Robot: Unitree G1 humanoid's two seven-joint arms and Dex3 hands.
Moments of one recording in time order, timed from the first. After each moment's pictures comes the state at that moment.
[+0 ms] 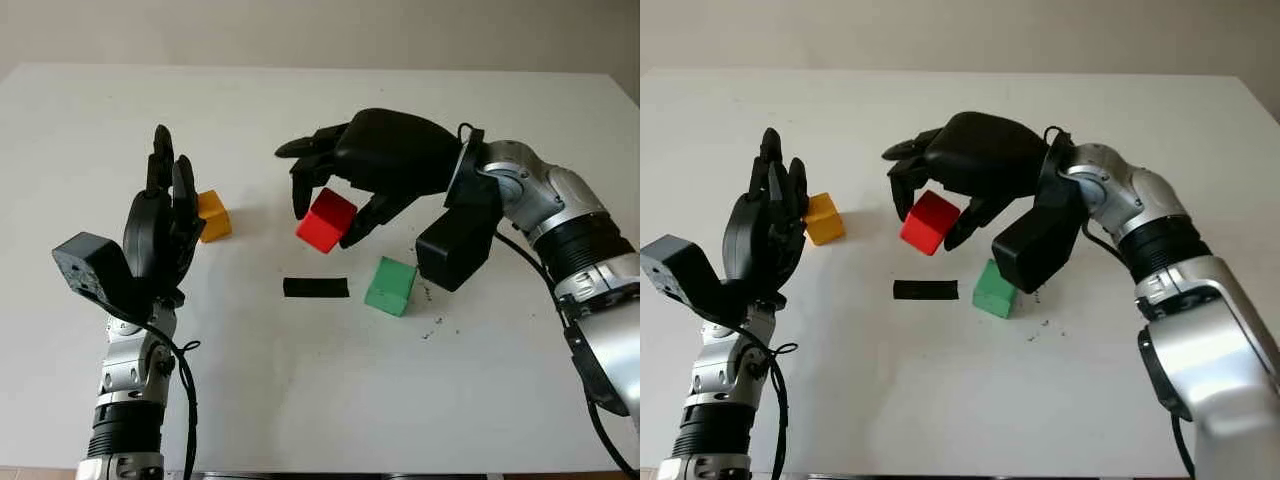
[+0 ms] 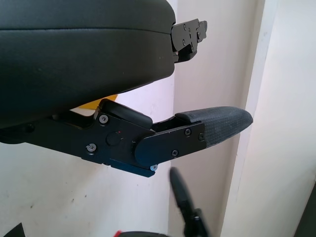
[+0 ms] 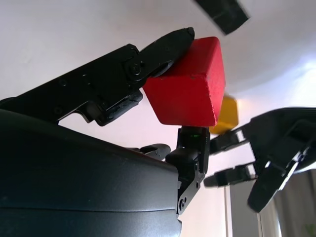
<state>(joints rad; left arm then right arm) -0.35 0.14 0.22 0.23 -0.28 -0.10 -0.17 -1.05 -0.52 0.44 0.78 -0.54 -0.94 0.35</state>
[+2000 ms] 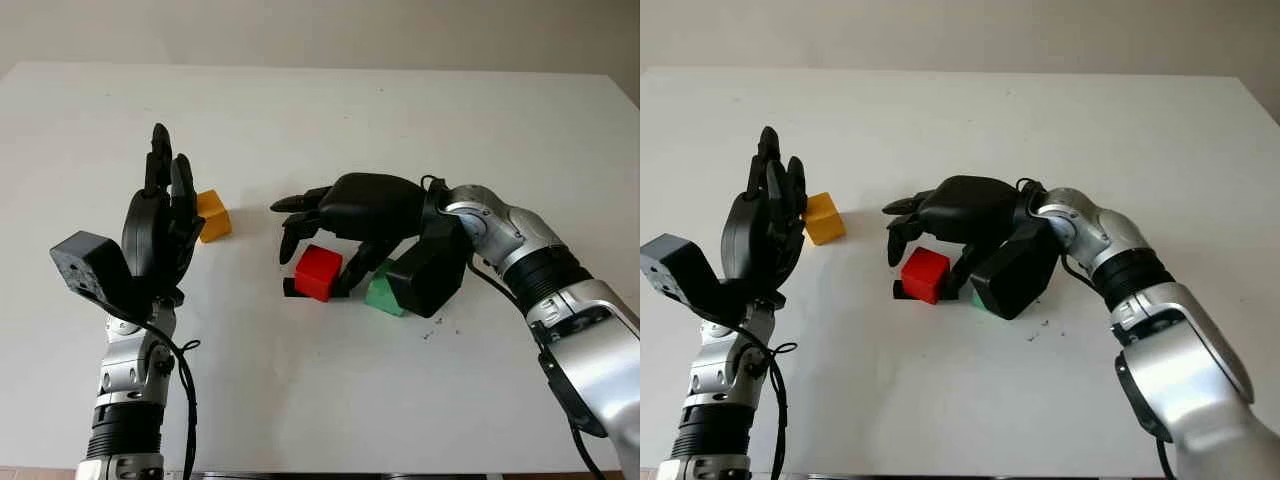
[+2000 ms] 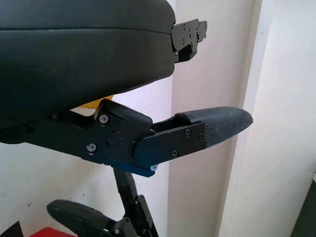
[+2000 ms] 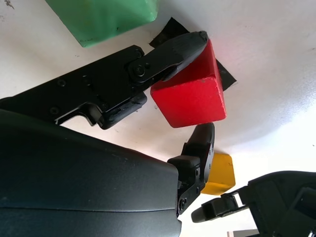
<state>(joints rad) -0.35 0.14 0.22 0.21 -0.28 -0.09 -0.18 -1.00 -0.46 0.48 0.83 -0.59 -0.90 0.42</state>
